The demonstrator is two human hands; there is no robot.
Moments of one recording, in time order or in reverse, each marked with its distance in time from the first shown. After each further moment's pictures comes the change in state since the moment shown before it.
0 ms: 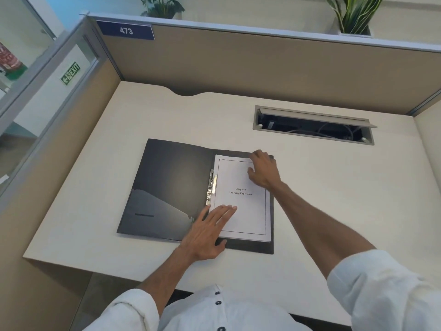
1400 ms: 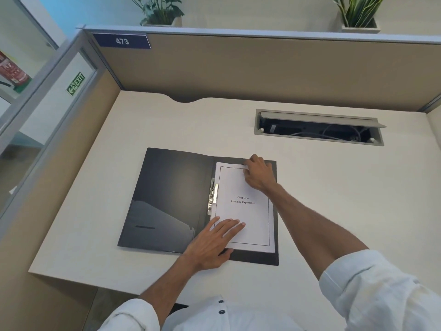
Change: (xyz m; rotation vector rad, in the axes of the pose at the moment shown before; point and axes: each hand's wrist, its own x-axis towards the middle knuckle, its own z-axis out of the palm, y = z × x) left_hand 0.018 -0.008 0.014 0.048 -0.115 0.071; right_hand 0.031 -0.002 0.021 0.022 -0.013 0.002
